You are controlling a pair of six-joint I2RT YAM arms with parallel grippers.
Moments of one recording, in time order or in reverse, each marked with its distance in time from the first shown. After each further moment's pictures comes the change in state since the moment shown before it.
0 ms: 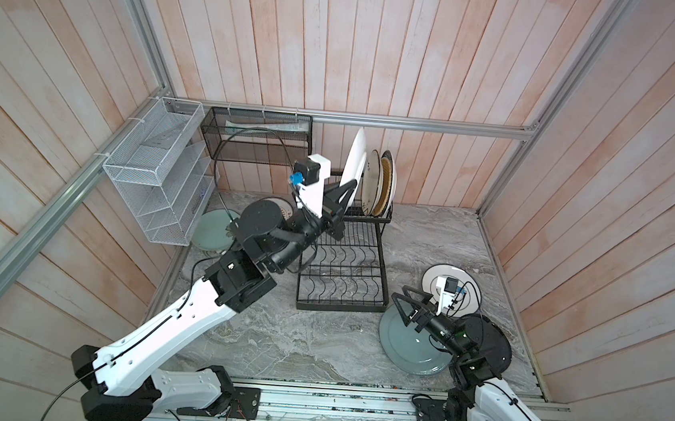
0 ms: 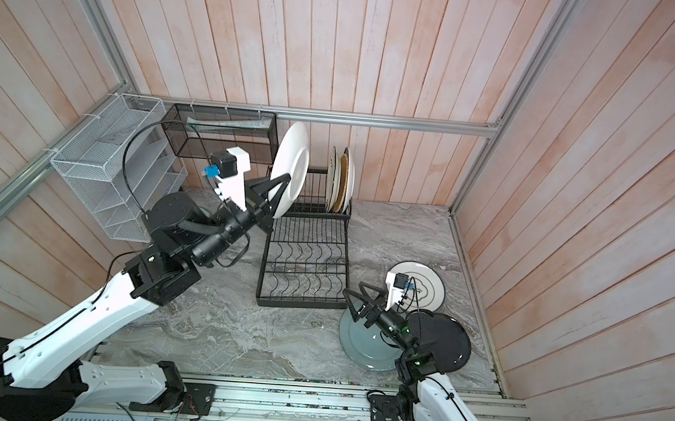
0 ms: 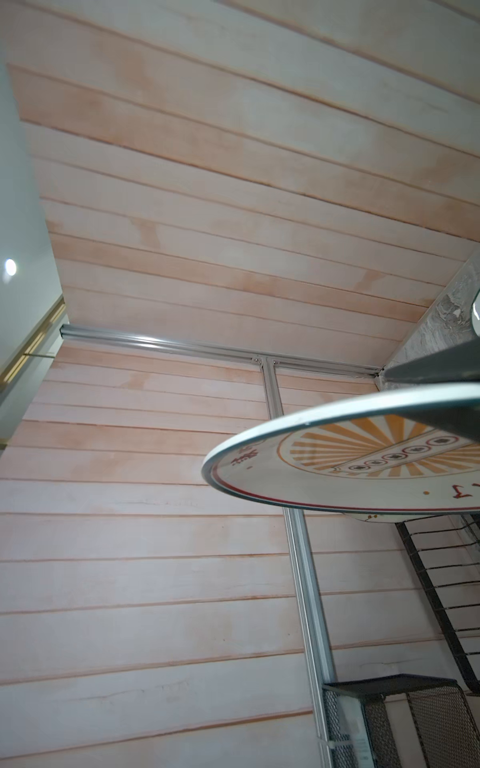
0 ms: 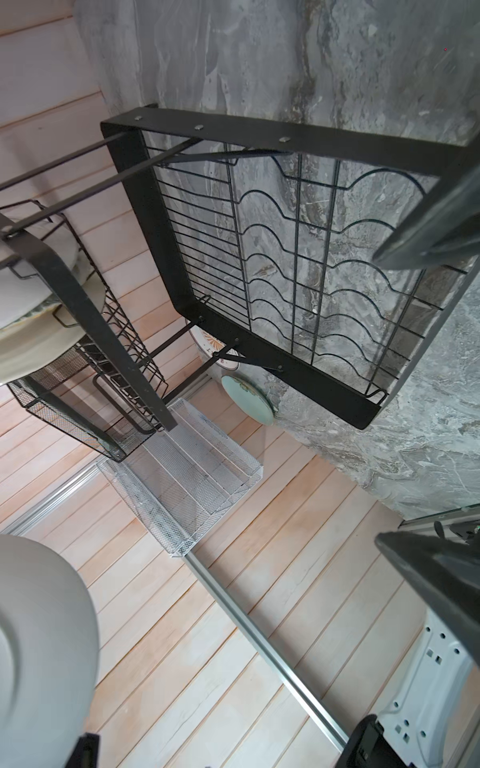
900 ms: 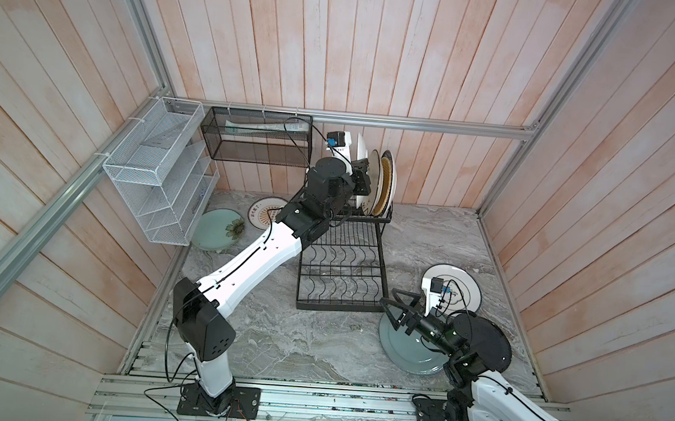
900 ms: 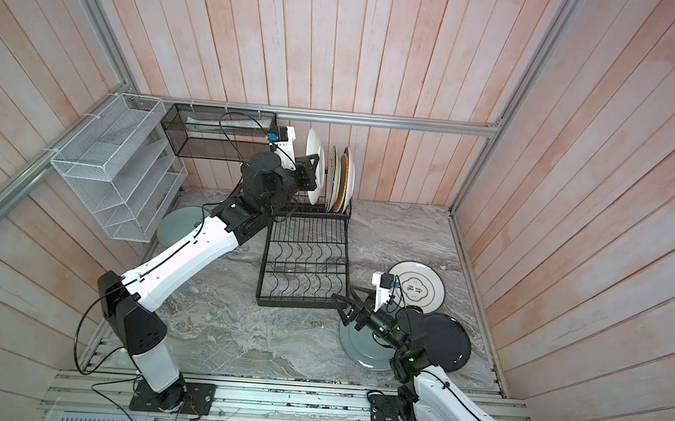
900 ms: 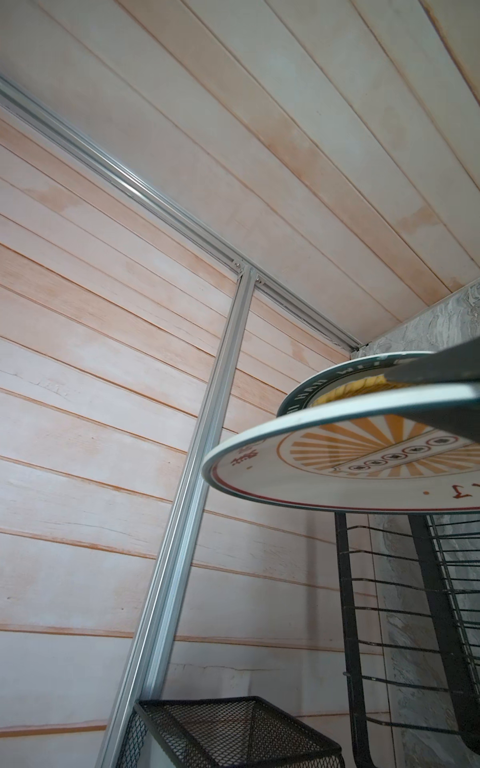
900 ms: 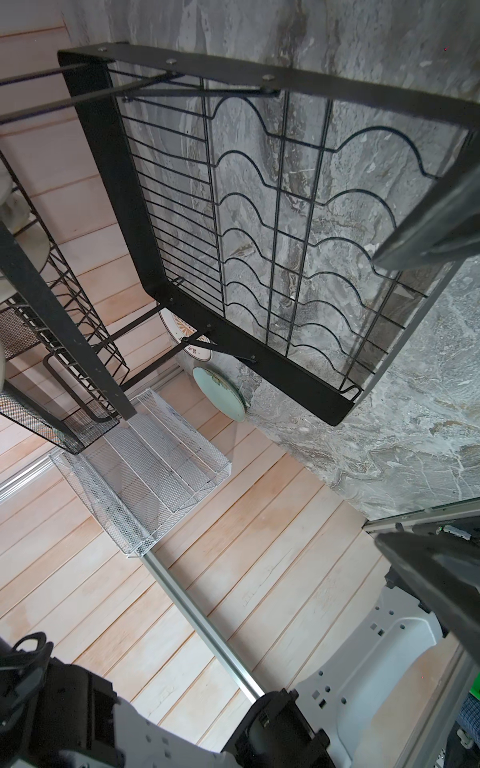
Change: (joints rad) left arm 0.133 0.511 0.363 -0.100 -0.084 -0.318; right arm 0.111 0.089 0.015 0.034 0.037 -0.063
